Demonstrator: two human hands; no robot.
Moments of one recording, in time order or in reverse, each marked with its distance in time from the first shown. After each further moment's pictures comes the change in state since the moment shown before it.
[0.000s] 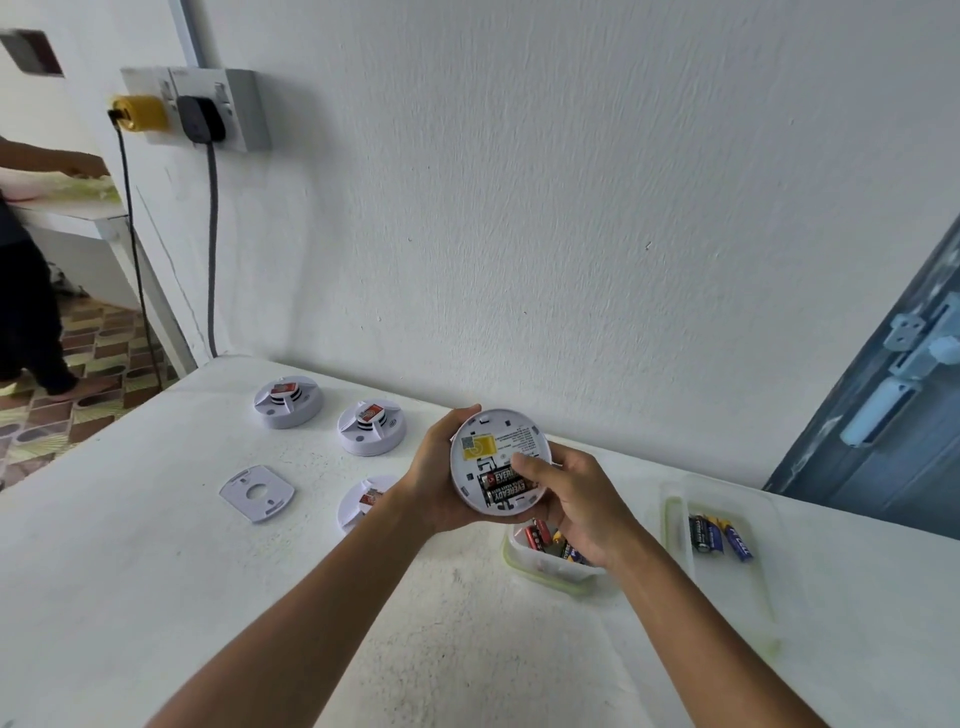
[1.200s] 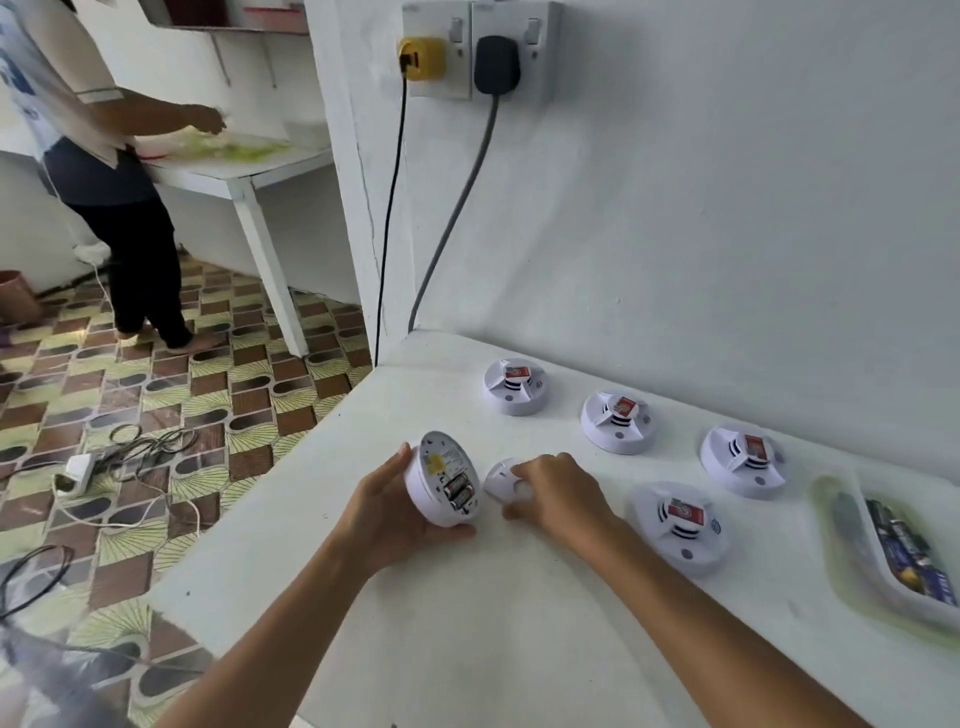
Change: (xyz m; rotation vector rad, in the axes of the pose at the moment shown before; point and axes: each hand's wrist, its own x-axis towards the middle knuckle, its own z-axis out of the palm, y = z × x) left_hand -0.152 0.088 -0.341 -0.097 0.050 0.174; right_hand 0.143 0.122 0.286 -1.505 -0.050 -0.036
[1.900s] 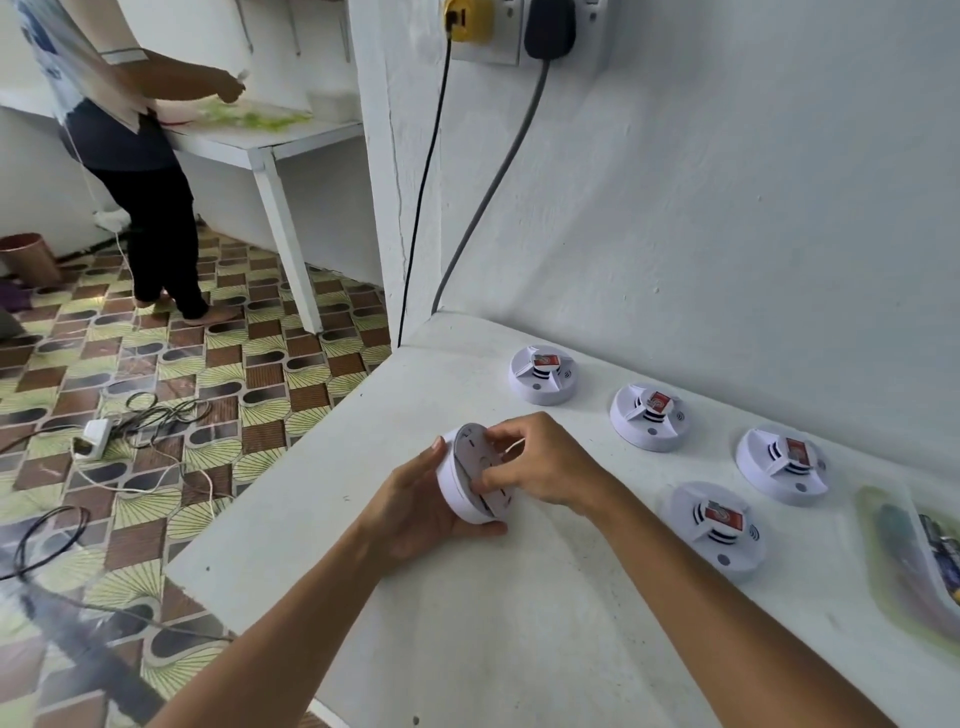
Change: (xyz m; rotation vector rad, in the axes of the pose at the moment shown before) left_hand 0.009 -0.007 -0.017 -0.027 -0.170 0.045; right_hand 0.013 -0.050 -0.020 0.624 -0.098 -0.128
